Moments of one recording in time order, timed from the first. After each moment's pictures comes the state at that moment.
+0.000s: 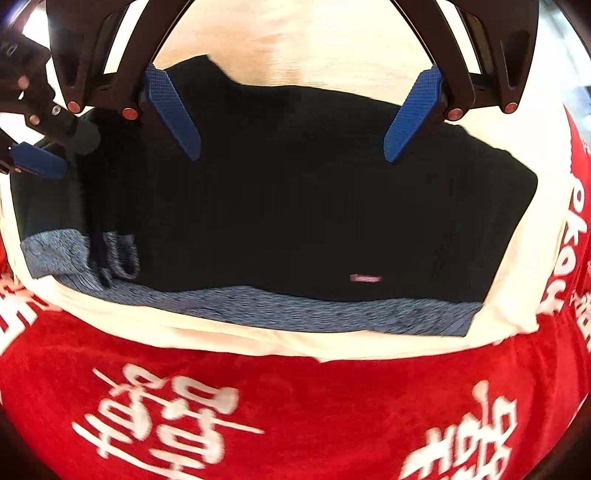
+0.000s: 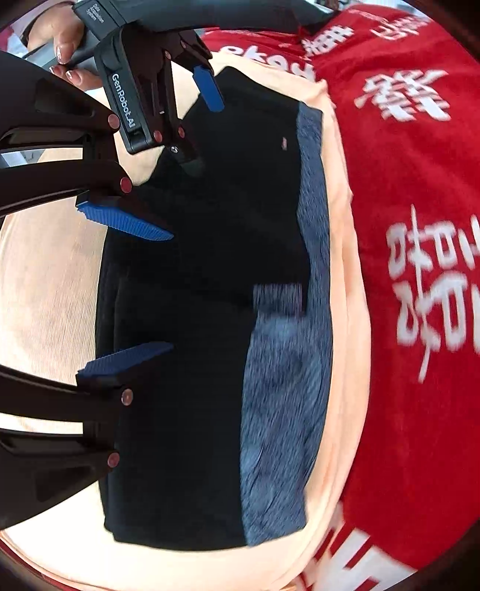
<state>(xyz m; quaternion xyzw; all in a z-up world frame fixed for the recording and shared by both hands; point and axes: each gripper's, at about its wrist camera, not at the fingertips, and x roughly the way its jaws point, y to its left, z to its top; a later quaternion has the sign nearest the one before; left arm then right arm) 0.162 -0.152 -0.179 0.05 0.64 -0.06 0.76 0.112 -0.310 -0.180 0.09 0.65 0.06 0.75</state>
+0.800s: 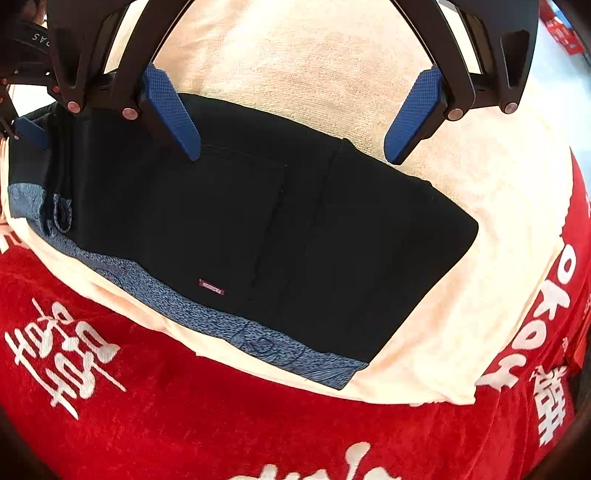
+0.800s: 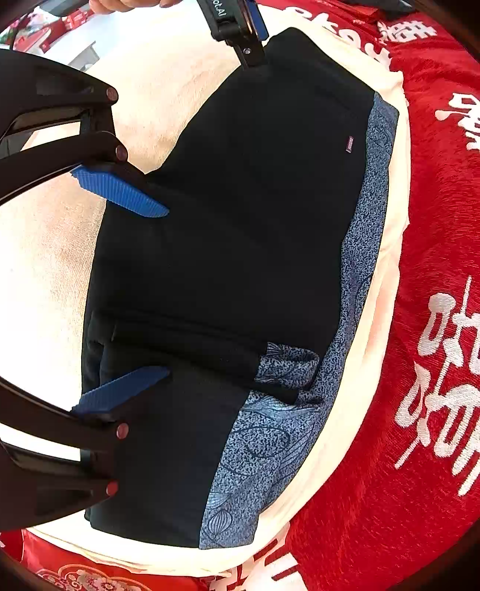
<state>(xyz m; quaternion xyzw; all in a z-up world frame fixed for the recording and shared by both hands) 0.163 -0.050 -0.188 -0.04 0.64 0.01 0.76 0.120 -0.247 -0.209 -0.05 0.68 0.04 0.73</state>
